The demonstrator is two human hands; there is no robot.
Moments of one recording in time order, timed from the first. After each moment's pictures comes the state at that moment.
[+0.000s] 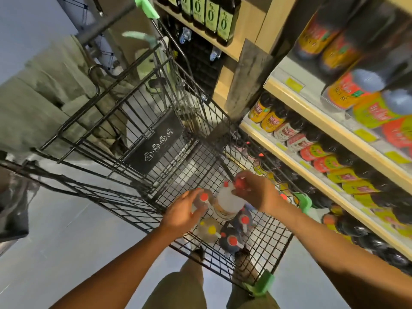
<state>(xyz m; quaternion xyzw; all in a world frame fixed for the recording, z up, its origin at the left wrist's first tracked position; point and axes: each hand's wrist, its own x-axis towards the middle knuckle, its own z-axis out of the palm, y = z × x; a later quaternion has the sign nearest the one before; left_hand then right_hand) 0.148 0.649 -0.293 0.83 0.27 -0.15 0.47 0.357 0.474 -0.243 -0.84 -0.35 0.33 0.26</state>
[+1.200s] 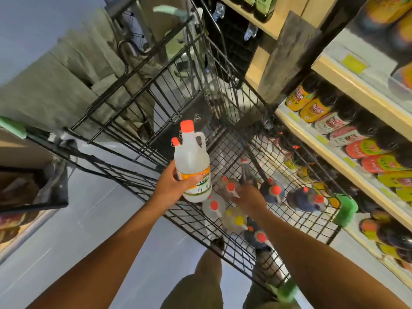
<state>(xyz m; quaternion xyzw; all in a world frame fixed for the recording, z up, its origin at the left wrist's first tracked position) 0.124 0.731 -0.279 0.61 0.44 0.02 0.66 0.280 0.531 -0.362 -0.85 -0.31 0.41 0.09</state>
